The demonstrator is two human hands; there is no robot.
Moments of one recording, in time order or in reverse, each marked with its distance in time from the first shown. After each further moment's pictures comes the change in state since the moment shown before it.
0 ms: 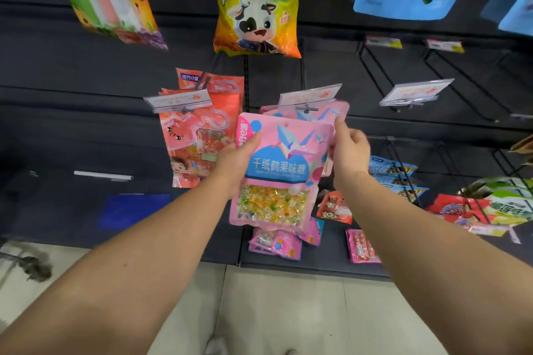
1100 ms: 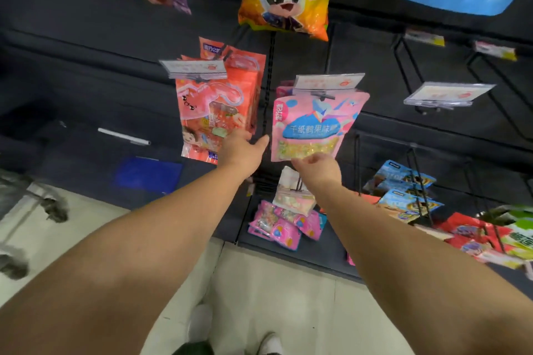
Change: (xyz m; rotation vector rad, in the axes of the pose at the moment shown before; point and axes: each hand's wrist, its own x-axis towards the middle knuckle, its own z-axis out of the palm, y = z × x) left_hand -0.001 -0.025 0.006 0.657 0.400 0.134; right_hand -0.016 0.043 0.017 -0.716 -0.410 0.034
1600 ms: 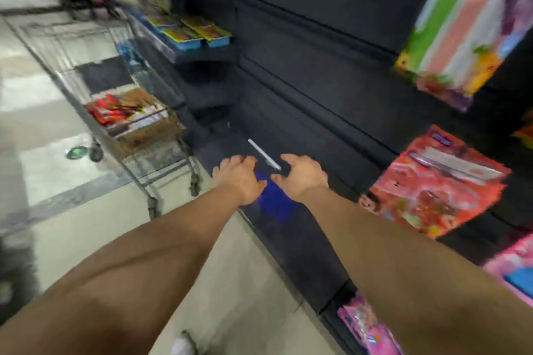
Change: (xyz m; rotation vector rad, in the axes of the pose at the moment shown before) left_hand -0.024 -0.181 -0.308 0.583 0.209 -0.289; right_hand -0.114 -0.219 0.291 -0.730 -0.424 -0.862
